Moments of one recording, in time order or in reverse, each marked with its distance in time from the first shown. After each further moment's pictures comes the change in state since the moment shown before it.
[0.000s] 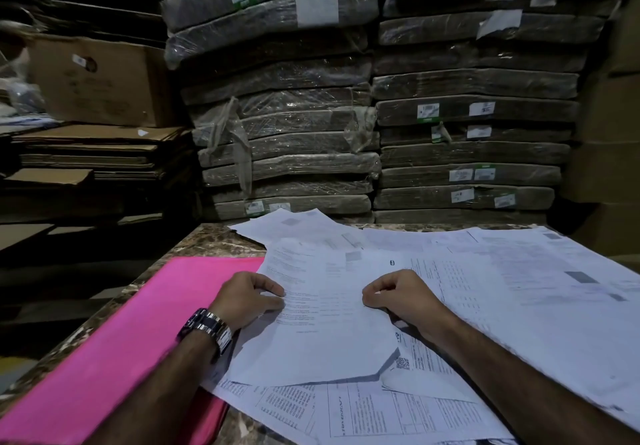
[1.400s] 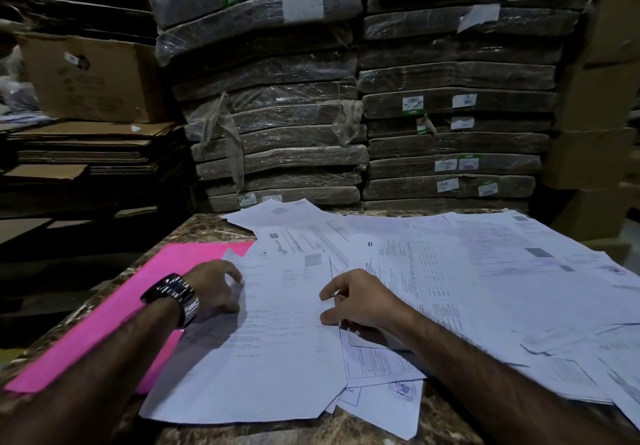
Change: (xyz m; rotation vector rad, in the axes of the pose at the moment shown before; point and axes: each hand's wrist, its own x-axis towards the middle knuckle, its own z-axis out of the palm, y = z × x) left_hand -0.034 0.017 -0.025 0.756 -0.087 -0.041; right_hand -0.052 -0.007 0.020 -0.219 -0.201 -0.096
